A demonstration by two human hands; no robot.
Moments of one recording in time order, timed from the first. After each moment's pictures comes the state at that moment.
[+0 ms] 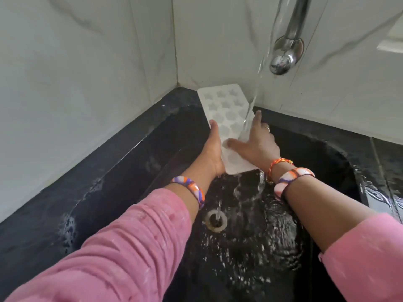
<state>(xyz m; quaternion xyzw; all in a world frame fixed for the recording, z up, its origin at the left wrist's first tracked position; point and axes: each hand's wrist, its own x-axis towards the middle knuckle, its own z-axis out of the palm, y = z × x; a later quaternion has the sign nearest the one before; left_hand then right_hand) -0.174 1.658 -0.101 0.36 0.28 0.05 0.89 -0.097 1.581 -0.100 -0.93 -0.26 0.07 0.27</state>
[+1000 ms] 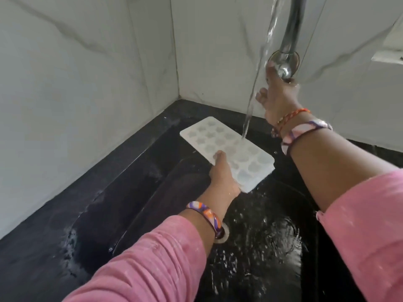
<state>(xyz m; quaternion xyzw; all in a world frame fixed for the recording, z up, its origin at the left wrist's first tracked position) -0.148 1.642 -0.160 0.26 0.38 0.13 0.88 -0.040 1.618 -0.010 -0.56 -0.02 0.13 0.82</state>
